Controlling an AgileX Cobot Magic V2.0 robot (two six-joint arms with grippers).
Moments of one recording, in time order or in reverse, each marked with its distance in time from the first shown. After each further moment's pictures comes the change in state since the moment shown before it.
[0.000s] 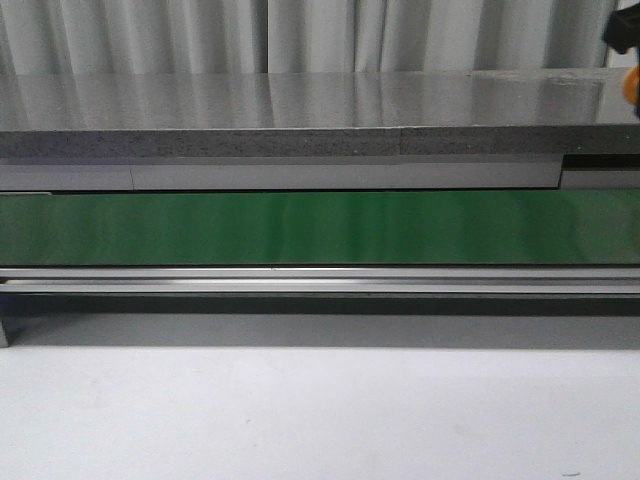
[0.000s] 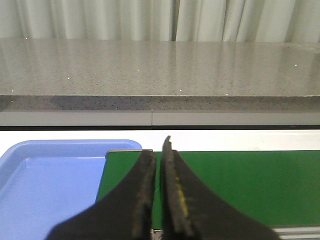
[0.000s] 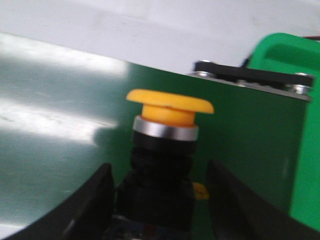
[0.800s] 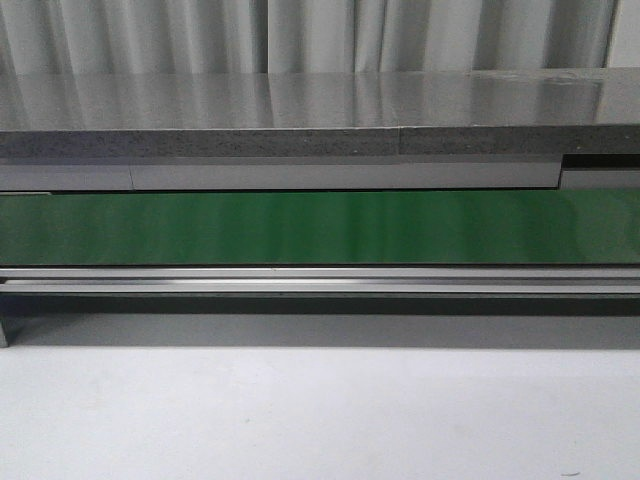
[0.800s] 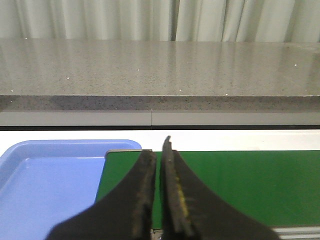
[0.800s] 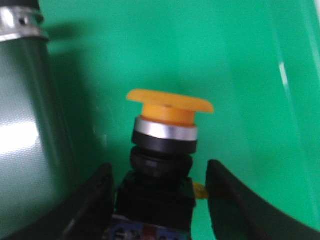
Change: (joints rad) left arm 0.000 0.000 0.000 0.000 0.000 0.000; right arm -0.440 0.268 0.000 -0.043 -0.159 0.000
